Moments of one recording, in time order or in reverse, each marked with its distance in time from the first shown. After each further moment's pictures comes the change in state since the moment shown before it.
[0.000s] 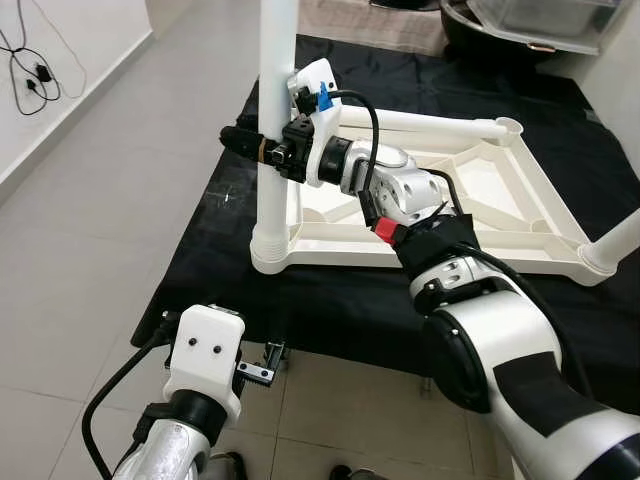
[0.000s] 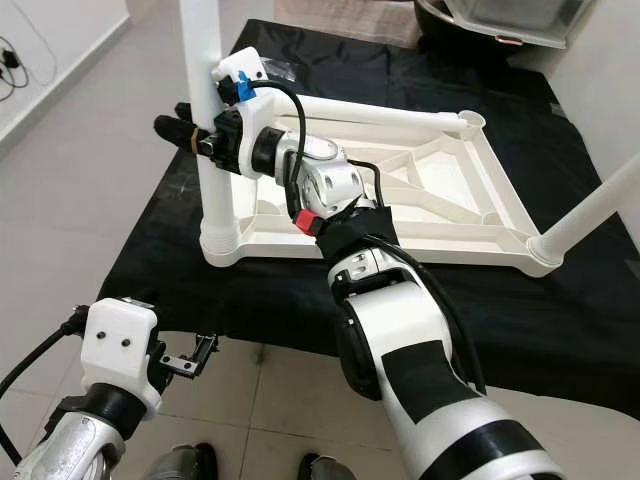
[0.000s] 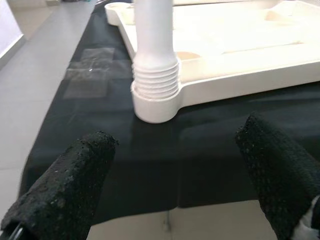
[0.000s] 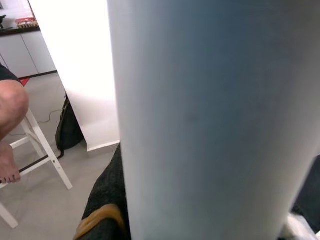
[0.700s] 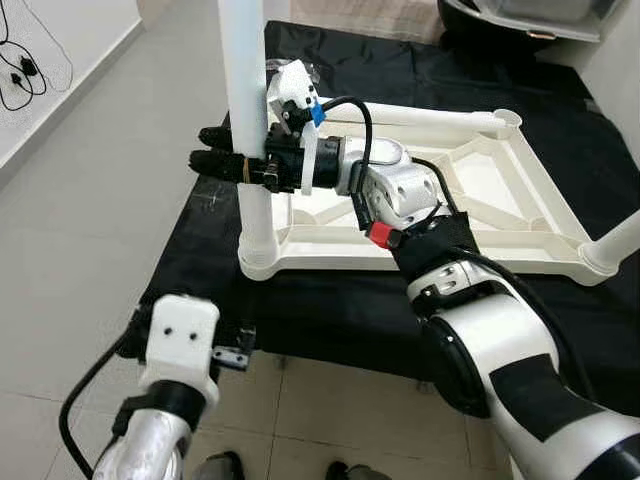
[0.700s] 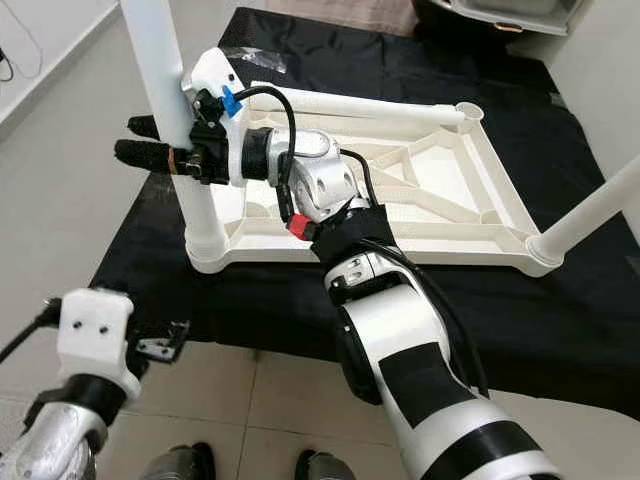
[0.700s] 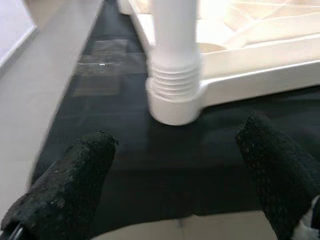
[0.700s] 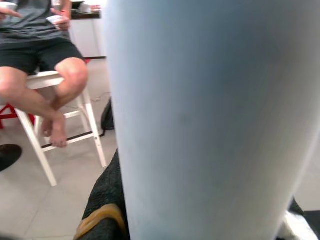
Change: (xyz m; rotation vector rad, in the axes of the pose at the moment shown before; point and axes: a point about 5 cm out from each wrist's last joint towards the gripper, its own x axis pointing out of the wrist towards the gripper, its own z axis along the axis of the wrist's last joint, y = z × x) left arm 0.002 0.013 -0.001 0.016 0.018 0.062; right arm 0.010 0.028 0.009 -0.125 0.011 0.301
